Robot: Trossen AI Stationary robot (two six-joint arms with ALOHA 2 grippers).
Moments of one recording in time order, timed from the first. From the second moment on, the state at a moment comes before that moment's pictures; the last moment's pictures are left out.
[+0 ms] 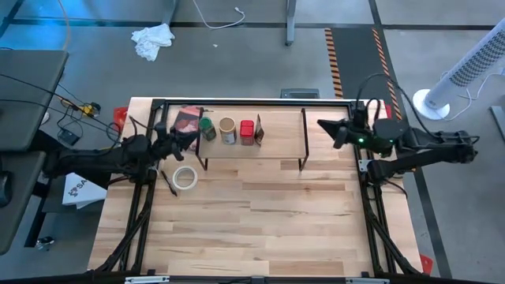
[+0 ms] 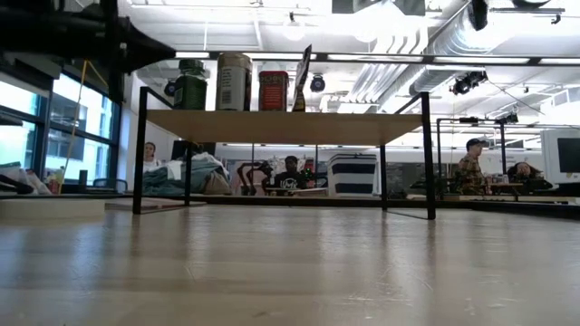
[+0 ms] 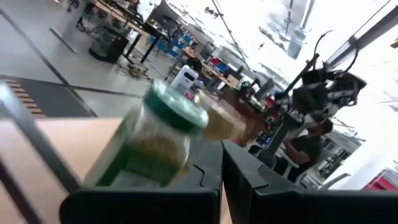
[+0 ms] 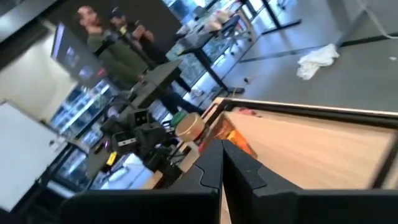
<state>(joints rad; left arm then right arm) 0.07 0.39 0.19 0.32 -0.41 -0.61 0.08 0.75 0.90 -0.32 0.57 0.78</state>
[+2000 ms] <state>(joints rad) -0.22 0.38 0.01 0.32 -0.28 -0.07 0.03 0.40 0.20 0.18 0.20 0.48</state>
